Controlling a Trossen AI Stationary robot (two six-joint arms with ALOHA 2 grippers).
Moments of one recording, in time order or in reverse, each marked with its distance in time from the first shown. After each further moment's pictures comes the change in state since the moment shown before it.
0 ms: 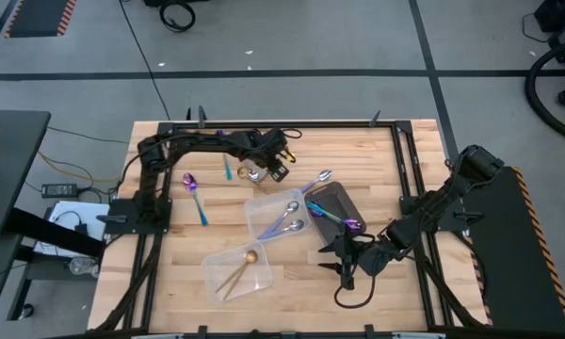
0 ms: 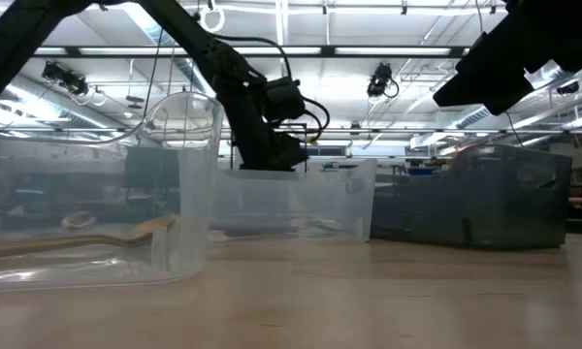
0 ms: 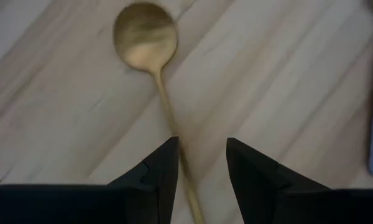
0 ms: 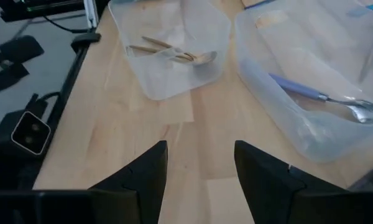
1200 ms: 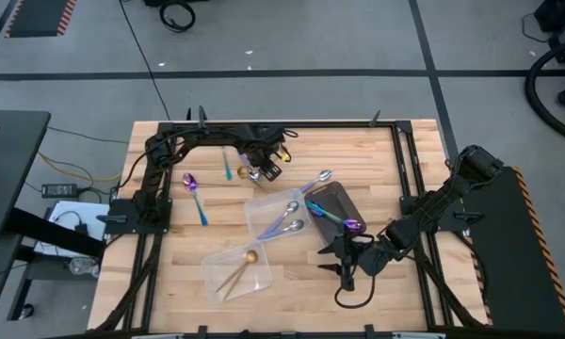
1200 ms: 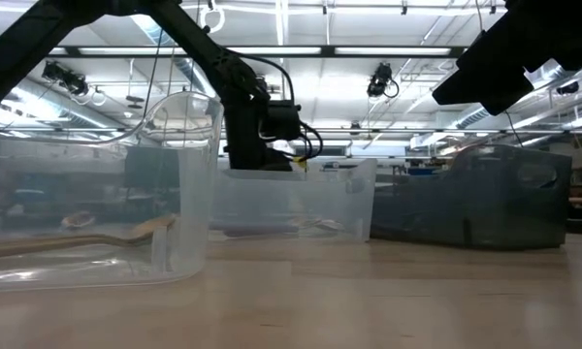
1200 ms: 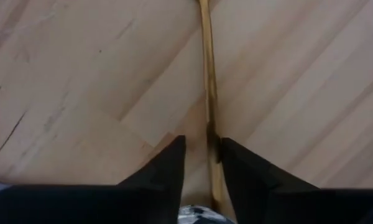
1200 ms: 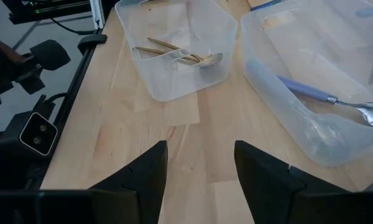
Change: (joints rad) left arm 0.044 0.082 0.088 -0.281 0.066 0.026; right arm 0.000 0.006 0.001 0.018 -0.017 -0.007
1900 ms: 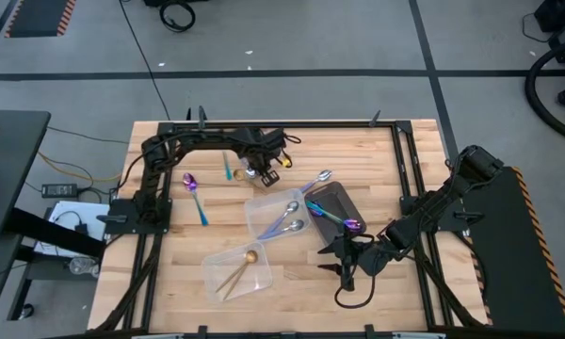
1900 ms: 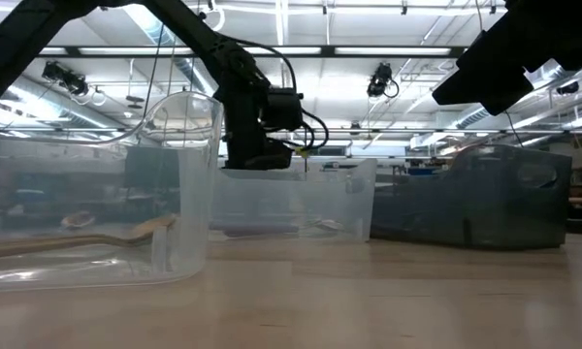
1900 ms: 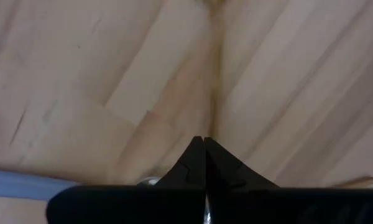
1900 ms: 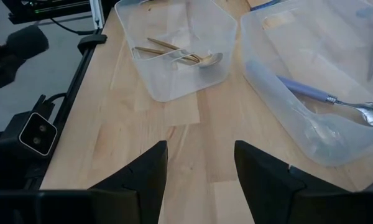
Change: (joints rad) left arm -0.041 -0.053 -0.008 -0.028 -0.053 0.097; right arm 0.000 0.000 0.000 0.000 0.001 0.000
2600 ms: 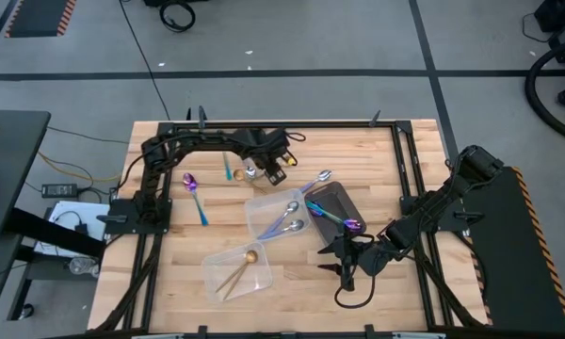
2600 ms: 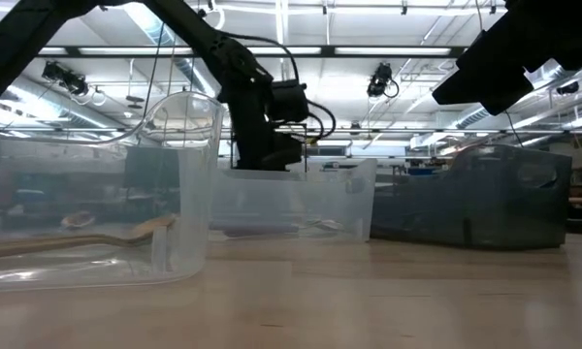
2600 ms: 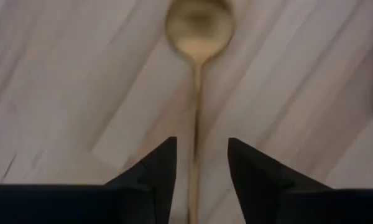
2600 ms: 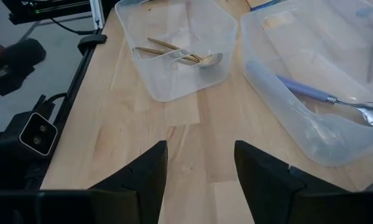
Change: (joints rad) left arm -0.016 0.002 0.000 0.127 0.003 -0.015; right arm 0.000 0.000 0.000 0.001 0.000 0.000
